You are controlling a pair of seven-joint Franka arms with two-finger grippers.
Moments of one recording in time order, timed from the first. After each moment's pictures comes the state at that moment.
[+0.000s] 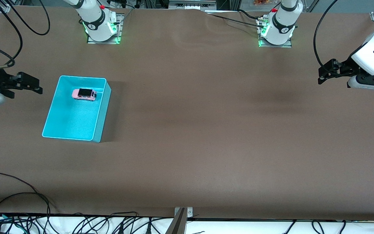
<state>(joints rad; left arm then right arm) 0.00 0.00 -0.08 -1.62 -0.01 1.61 0.03 0.32 0.20 -0.37 -1.37 0.11 1.50 -0.17</state>
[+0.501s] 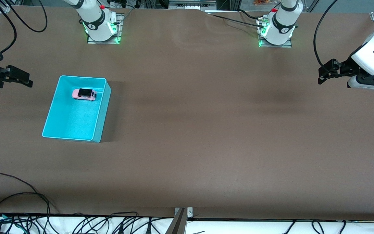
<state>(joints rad) 0.00 0.00 -0.08 -1.62 -0.01 1.61 0.03 0.32 0.13 -0.38 -1.42 0.06 1.46 -0.08</state>
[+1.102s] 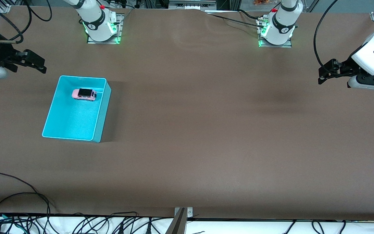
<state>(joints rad) 0.00 0.00 -0.08 -1.62 -0.01 1.61 0.03 0.34 -0.02 -0.26 -1.59 -0.01 1.51 0.11</state>
